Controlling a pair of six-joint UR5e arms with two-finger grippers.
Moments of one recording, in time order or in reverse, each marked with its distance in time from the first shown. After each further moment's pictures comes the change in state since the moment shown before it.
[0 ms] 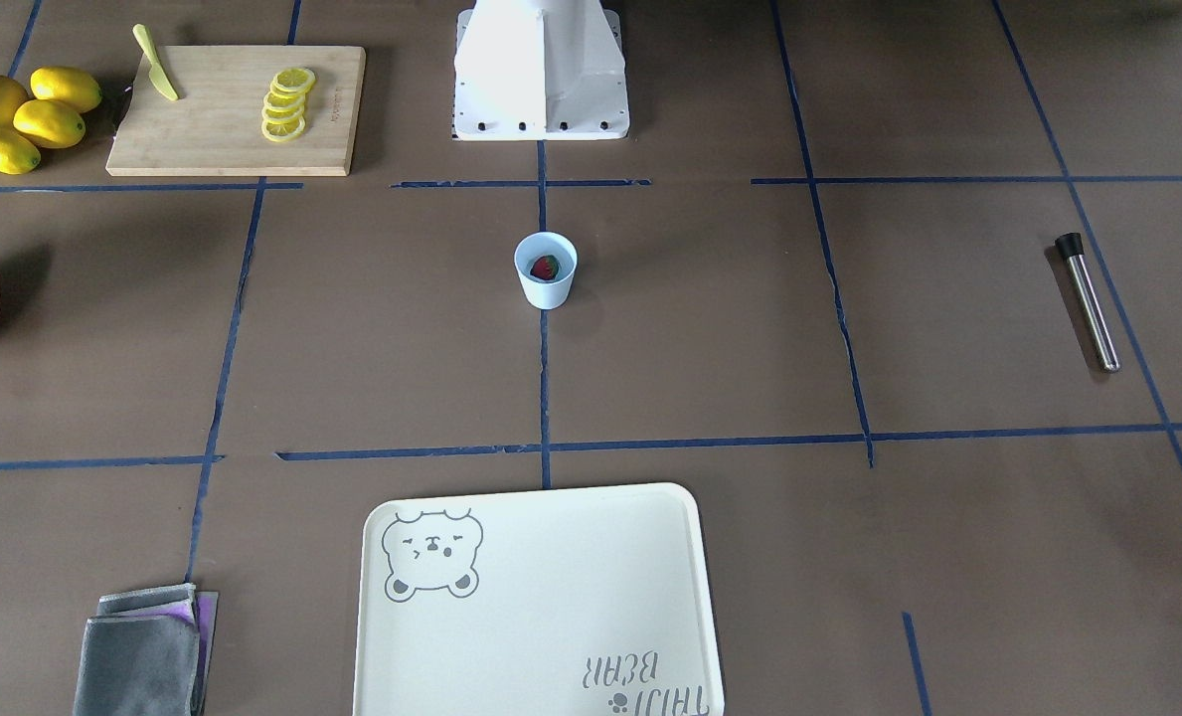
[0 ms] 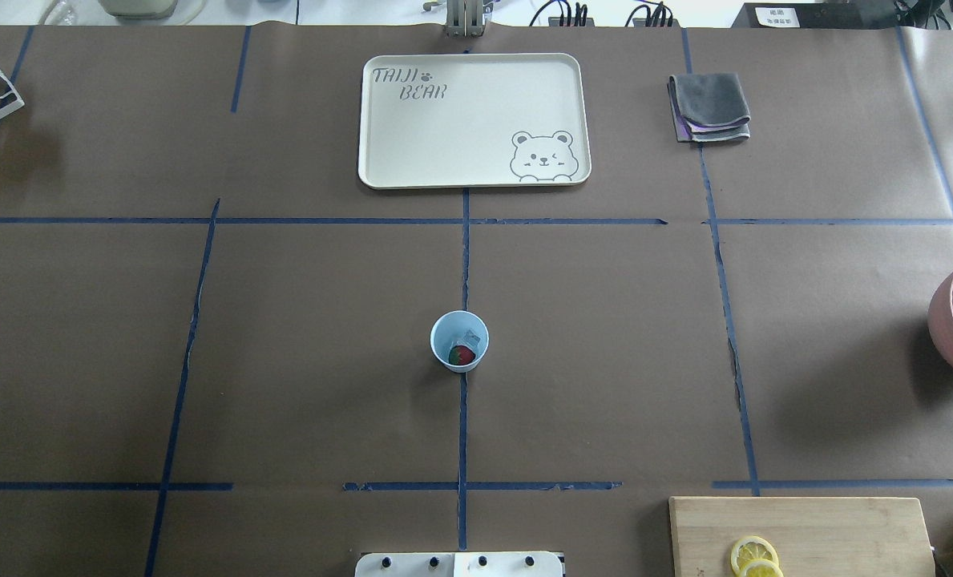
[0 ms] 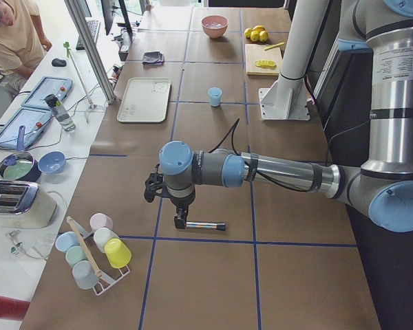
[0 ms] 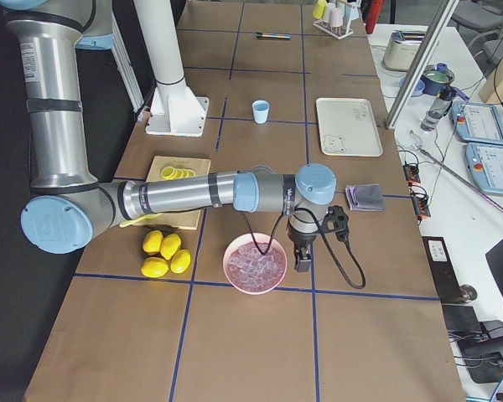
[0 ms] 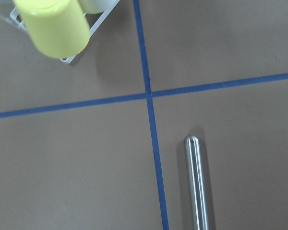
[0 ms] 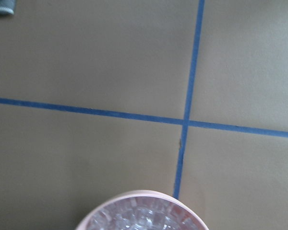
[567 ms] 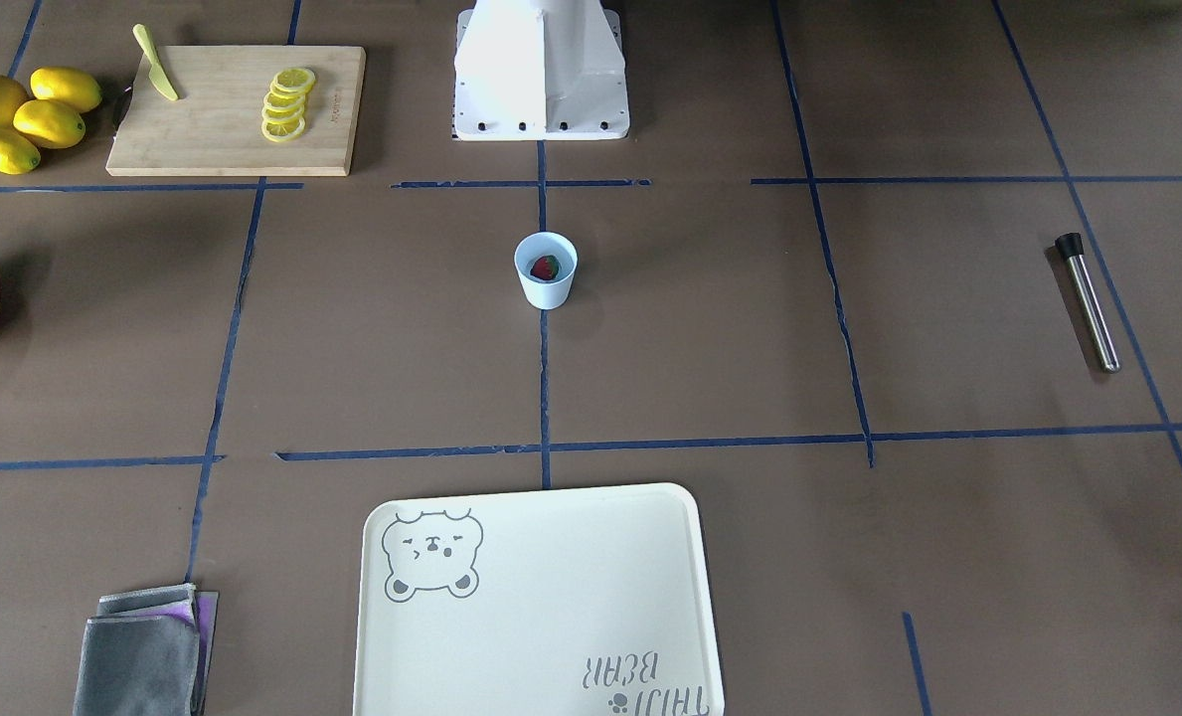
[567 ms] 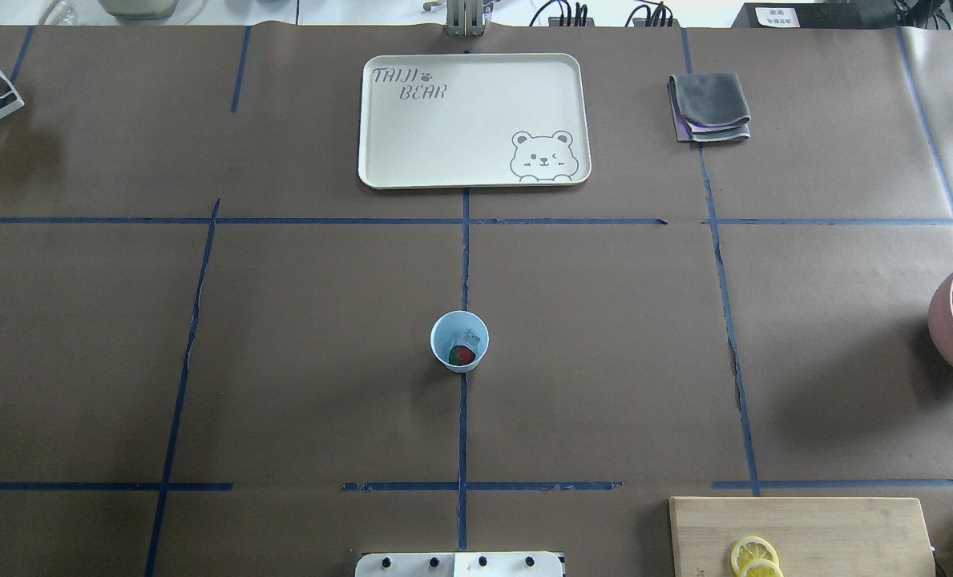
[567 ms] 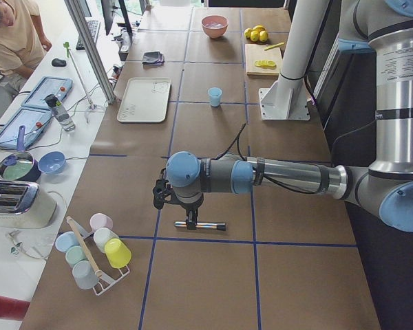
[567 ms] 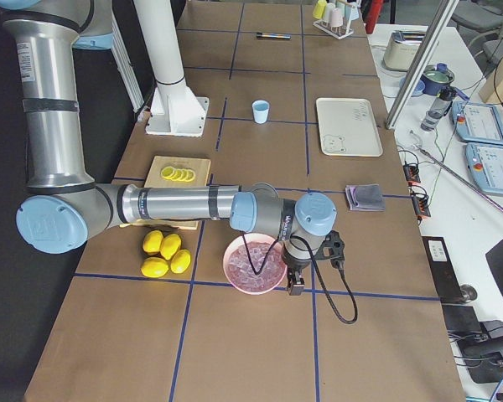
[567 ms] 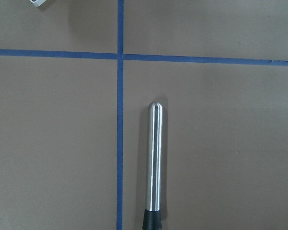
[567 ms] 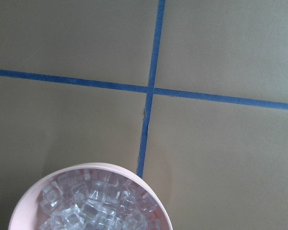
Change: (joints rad) left arm -0.005 0.033 0.001 0.006 -0.059 -0.043; right arm 0.027 -0.002 -0.065 -0.013 0.005 -0.049
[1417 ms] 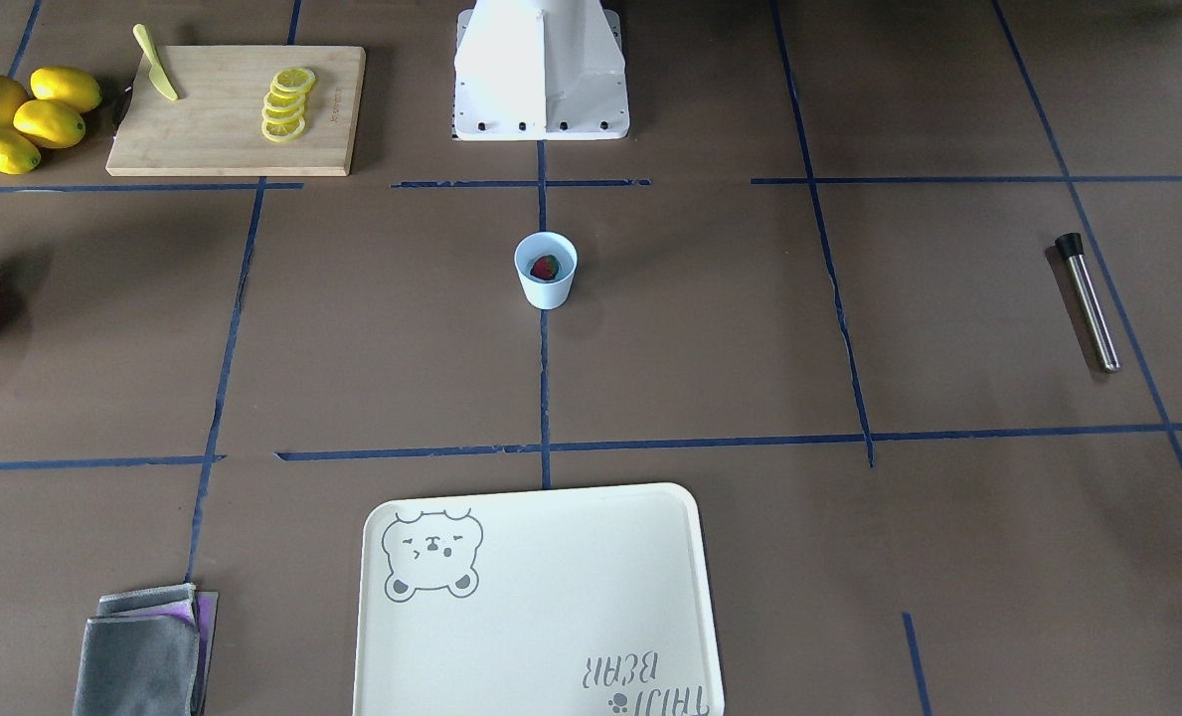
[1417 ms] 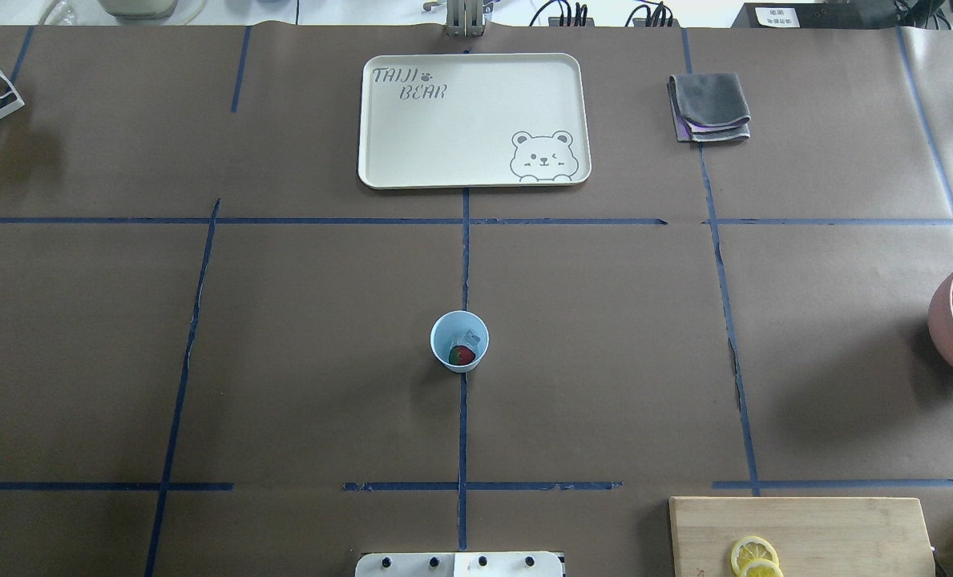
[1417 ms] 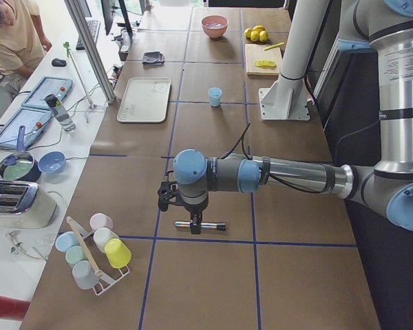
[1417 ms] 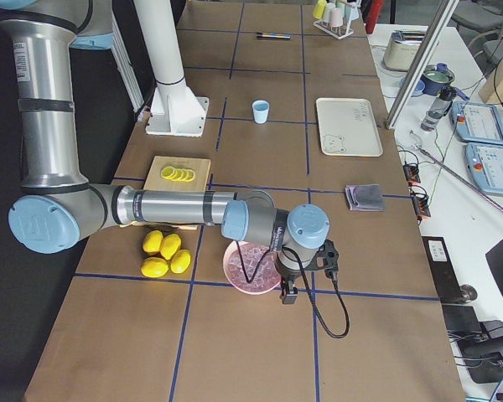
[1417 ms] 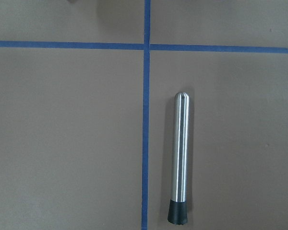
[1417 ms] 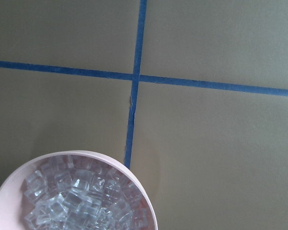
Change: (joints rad) left arm 0.002 0.035 -0.042 -0.007 0.072 0.002; right arm 0.025 -0.021 -0.002 0.010 0.010 -0.028
